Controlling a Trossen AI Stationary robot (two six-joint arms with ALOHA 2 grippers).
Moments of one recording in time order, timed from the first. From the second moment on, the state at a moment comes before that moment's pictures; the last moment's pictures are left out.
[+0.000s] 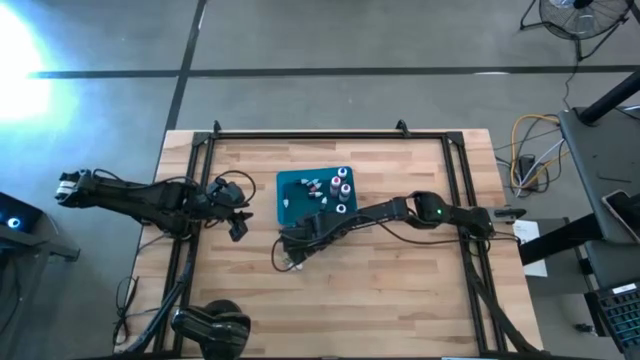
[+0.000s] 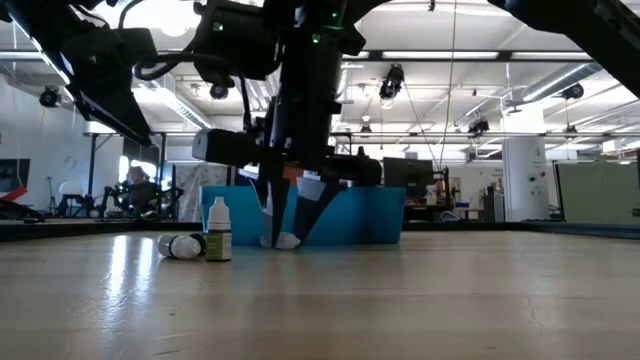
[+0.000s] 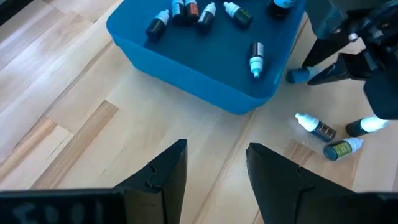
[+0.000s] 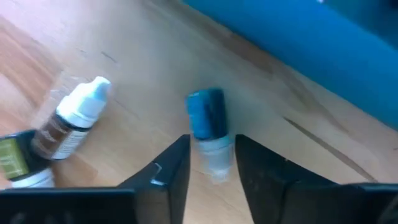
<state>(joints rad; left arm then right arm) -0.11 0.74 0.61 -0.74 -0.34 -0.56 0.13 2.43 2.05 -1.01 0.15 1.10</state>
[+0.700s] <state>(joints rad) -0.11 0.74 0.61 -0.74 -0.34 -0.56 0.13 2.37 2.08 -1.05 0.13 1.07</state>
